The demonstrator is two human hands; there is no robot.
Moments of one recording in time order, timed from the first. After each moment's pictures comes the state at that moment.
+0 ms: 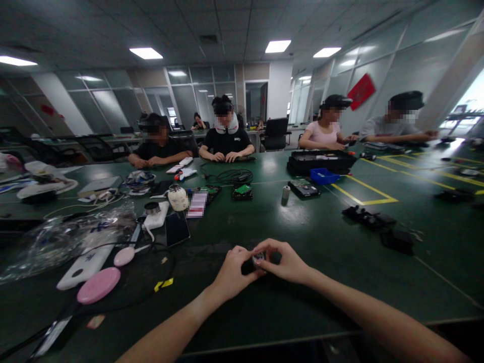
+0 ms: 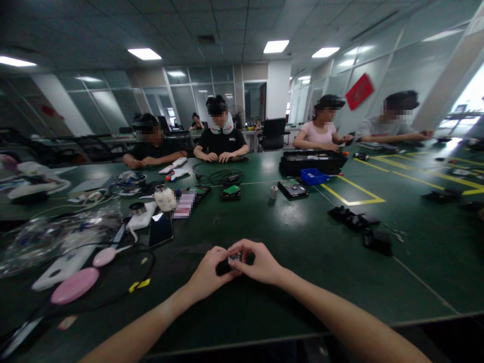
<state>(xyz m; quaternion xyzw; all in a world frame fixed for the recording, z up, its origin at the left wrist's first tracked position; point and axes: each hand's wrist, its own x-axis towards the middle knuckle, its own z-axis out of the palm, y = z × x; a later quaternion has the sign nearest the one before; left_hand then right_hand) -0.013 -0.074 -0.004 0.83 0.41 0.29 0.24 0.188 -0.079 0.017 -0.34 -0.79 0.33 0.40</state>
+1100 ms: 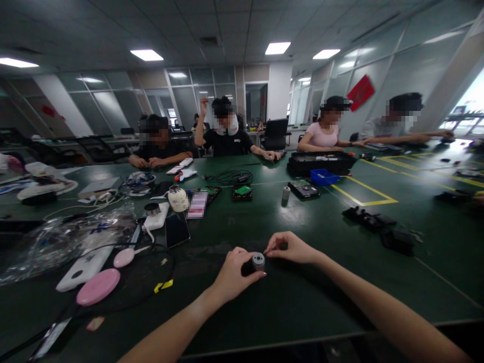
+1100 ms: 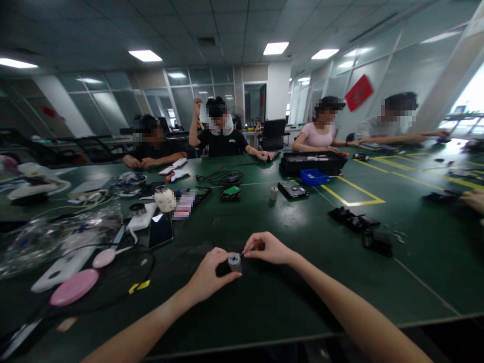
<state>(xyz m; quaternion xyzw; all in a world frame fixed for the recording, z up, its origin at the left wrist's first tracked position) -0.011 -0.076 0.003 0.83 0.41 0.28 0.24 0.226 -0.038 0.011 -0.35 -0.76 0.45 0.31</state>
